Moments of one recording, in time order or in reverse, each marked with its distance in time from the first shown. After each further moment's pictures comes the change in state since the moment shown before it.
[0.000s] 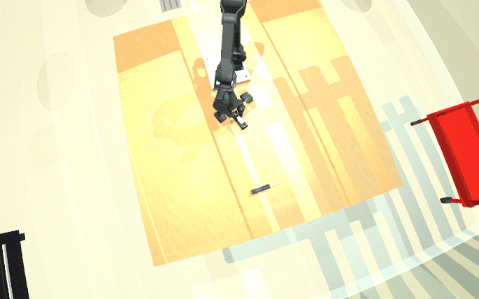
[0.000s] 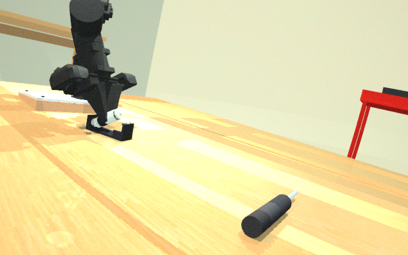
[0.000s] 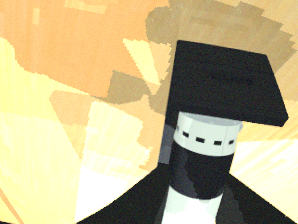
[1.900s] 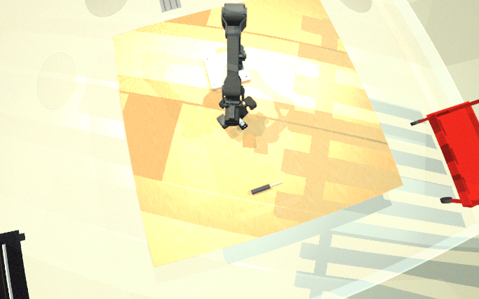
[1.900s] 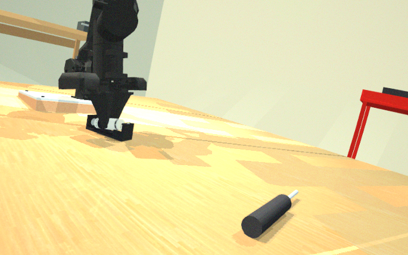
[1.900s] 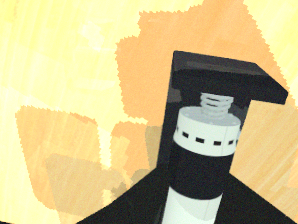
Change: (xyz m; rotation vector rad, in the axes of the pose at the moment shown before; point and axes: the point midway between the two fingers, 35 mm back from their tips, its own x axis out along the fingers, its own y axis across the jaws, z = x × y) arm 0.012 0.000 -0.008 0.018 -0.351 -0.029
